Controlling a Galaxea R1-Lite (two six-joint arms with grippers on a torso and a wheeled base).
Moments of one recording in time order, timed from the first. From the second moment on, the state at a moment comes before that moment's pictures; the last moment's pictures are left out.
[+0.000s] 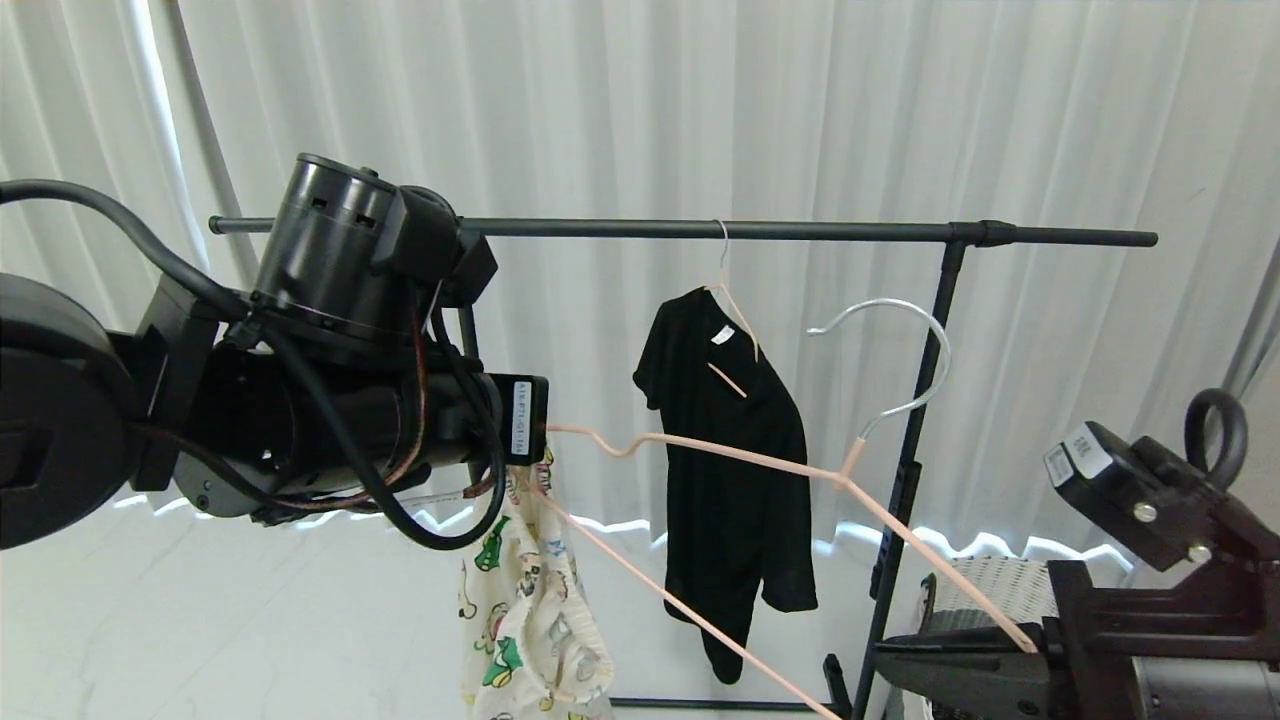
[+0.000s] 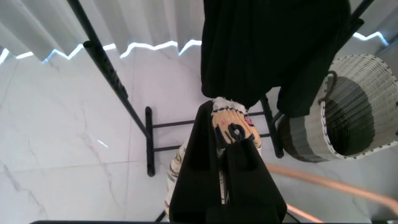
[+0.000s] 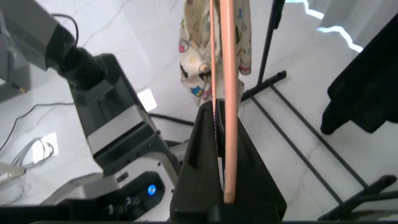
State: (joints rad) left arm -0.62 1.57 -1.18 0.23 0.30 -0.26; right arm 0.93 1.25 -0.64 -0.17 0.27 0.21
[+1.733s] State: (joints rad) left arm -0.91 1.58 -1.35 0.23 0.32 -0.59; right arm 0.96 1.55 -0.79 -0.35 0.17 0.24
